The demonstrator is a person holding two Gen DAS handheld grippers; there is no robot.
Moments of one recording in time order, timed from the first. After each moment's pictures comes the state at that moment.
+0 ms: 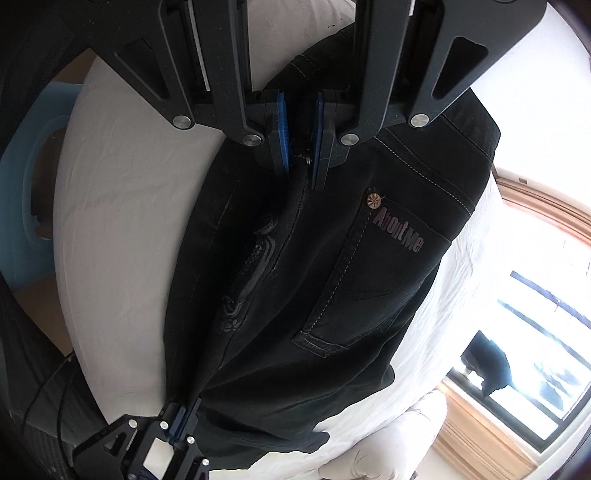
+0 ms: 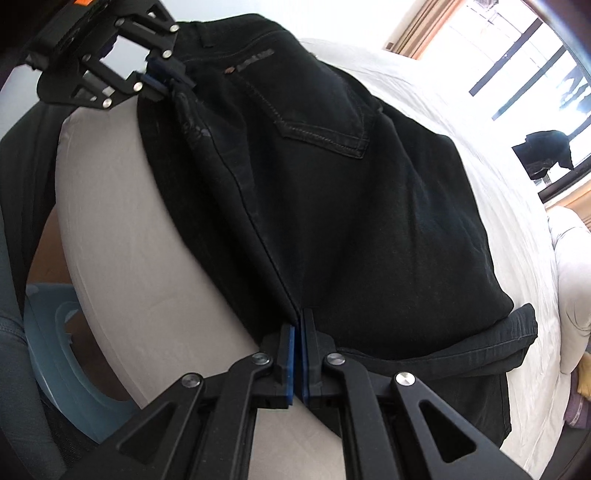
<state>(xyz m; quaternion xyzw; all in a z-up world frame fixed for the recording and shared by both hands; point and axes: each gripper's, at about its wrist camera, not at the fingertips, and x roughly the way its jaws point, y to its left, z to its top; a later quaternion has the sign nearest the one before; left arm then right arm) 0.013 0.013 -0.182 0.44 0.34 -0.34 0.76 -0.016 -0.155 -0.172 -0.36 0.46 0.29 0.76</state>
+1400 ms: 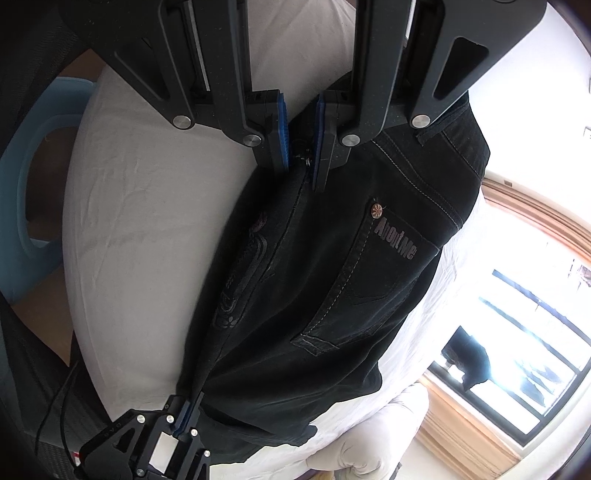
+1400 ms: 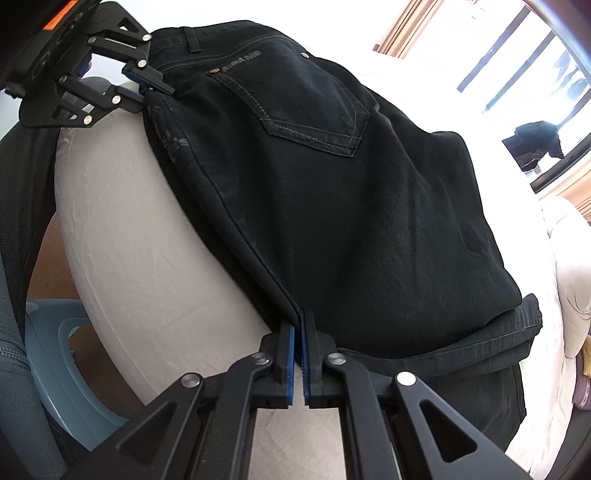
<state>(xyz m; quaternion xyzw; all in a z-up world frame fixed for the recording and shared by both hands) -0.018 0.029 -0.202 0.44 0.31 -0.31 0.78 -0.015 -0.132 -0.210 -0.34 0.45 0.27 0.78</state>
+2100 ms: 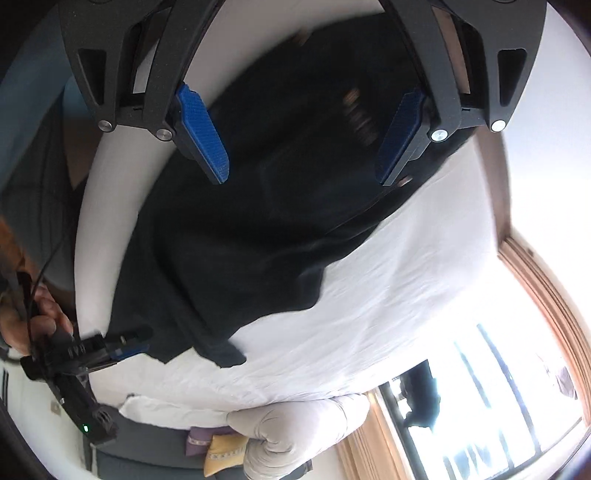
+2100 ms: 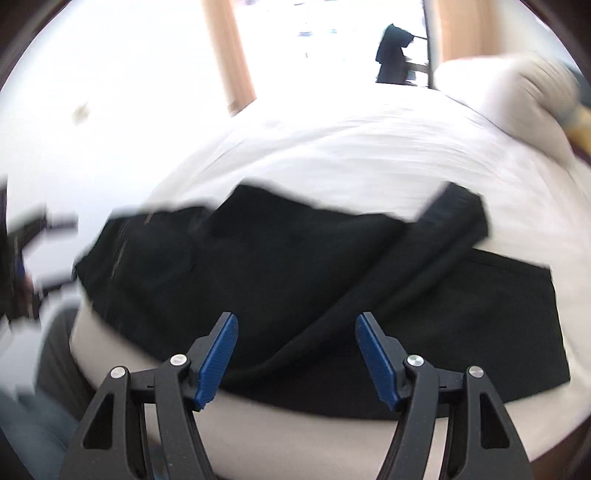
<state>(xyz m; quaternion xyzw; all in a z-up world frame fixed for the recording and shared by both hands) 0.045 -0.036 -0.097 0.24 0.36 -0.29 0.85 0.023 -0.320 -0.119 0.09 0.40 0.12 0.90</state>
